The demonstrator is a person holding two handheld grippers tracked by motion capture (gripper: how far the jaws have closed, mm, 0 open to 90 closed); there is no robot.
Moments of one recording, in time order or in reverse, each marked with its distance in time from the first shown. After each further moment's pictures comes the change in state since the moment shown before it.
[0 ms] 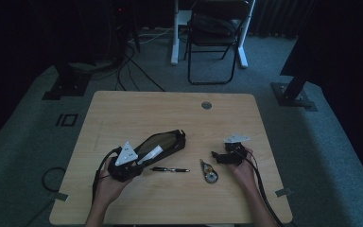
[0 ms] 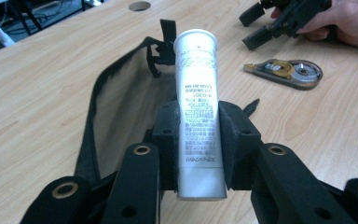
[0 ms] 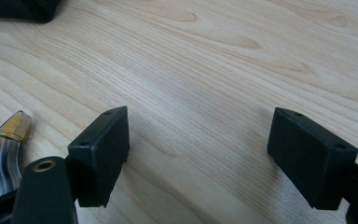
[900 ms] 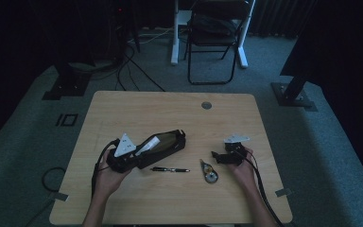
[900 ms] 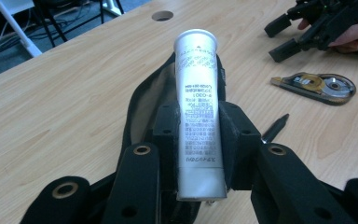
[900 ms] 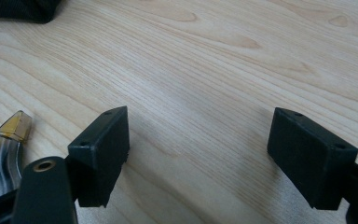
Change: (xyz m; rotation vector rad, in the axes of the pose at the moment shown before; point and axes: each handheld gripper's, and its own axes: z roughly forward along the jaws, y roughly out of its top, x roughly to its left) left arm 0.020 0.010 0.005 -0.011 0.061 -0.008; right arm 0.000 0.000 0.000 0.000 0.000 0.000
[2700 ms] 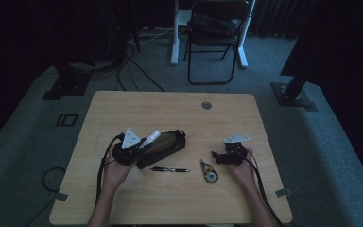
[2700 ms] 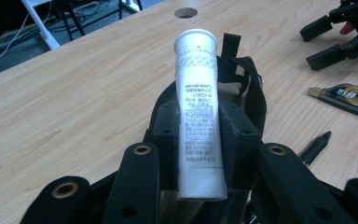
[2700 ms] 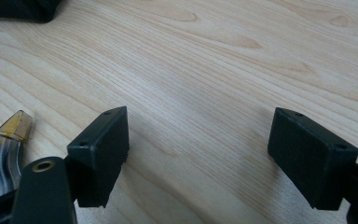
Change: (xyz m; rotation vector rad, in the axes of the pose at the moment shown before) left arm 0.012 0.001 0.032 0.008 0.060 -0.049; right arm 0.000 0.000 0.000 0.001 0.001 -0.001
